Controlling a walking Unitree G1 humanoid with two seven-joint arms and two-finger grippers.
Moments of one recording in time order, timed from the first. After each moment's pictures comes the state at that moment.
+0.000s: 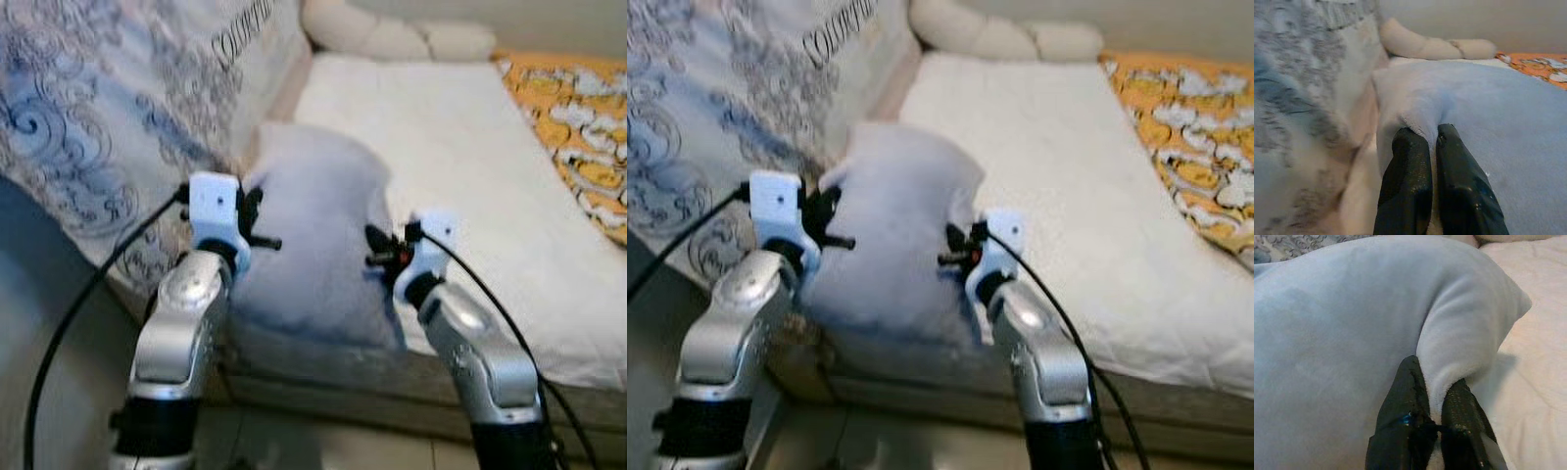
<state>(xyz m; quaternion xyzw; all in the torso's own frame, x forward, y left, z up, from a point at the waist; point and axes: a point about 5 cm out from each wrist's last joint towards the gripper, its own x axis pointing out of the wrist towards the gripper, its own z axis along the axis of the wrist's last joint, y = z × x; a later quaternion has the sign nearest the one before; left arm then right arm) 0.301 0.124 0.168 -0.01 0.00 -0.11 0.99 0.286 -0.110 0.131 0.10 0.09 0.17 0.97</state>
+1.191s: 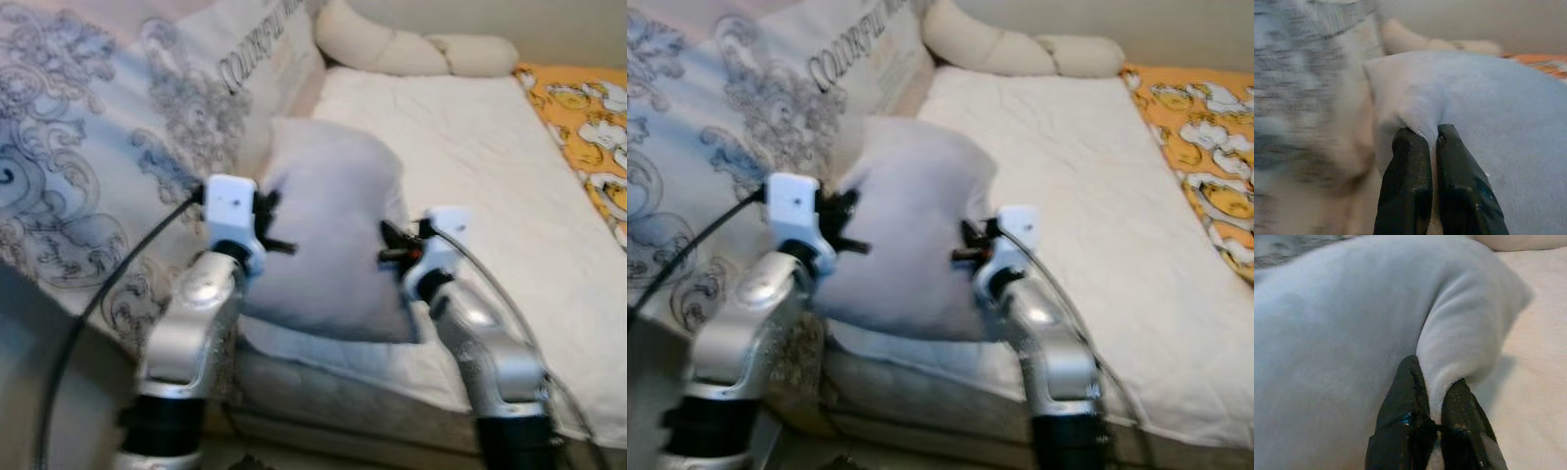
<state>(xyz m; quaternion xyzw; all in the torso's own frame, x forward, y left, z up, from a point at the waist) 0.302 0.130 0.166 0.00 0.01 -0.11 0.99 0.289 -0.104 0.131 0.11 0.09 0.18 0.97</state>
